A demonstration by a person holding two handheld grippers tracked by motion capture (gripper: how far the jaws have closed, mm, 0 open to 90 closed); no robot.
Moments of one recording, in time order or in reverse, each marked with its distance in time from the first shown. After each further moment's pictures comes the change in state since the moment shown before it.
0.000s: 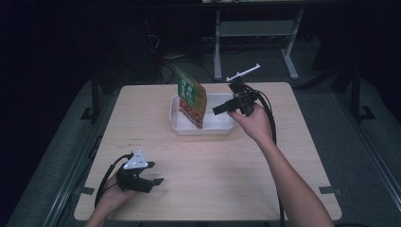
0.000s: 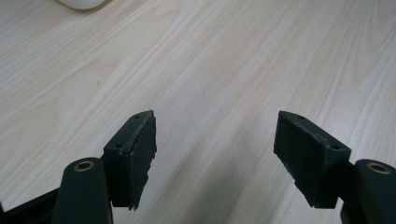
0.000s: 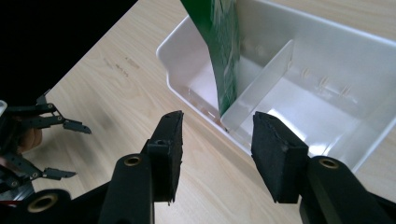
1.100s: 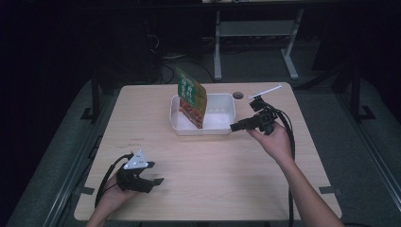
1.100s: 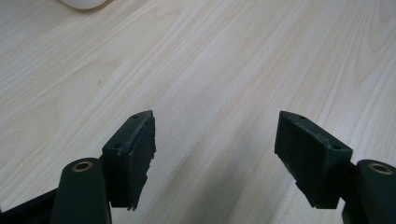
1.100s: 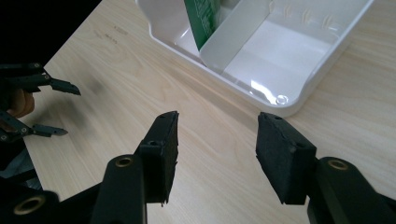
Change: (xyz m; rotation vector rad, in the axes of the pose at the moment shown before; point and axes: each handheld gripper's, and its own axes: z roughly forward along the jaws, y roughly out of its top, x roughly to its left) left arm -0.001 0.001 0.000 -0.002 0.006 -0.002; right arm -0.027 -0.068 -0.019 0.005 0.011 0.052
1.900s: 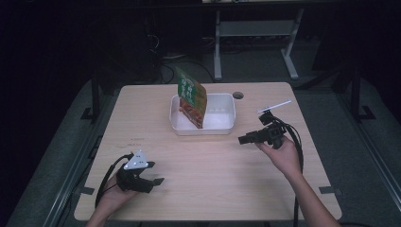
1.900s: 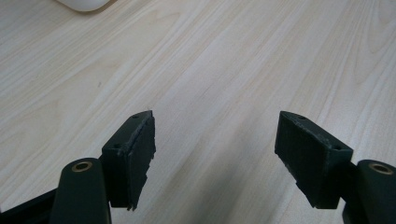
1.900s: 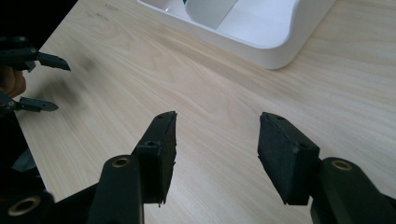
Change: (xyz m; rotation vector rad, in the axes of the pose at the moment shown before) left arm -0.001 0.000 0.000 -0.004 0.003 -0.003; right arm -0.014 -0.045 -0.001 0.012 0.010 0.048
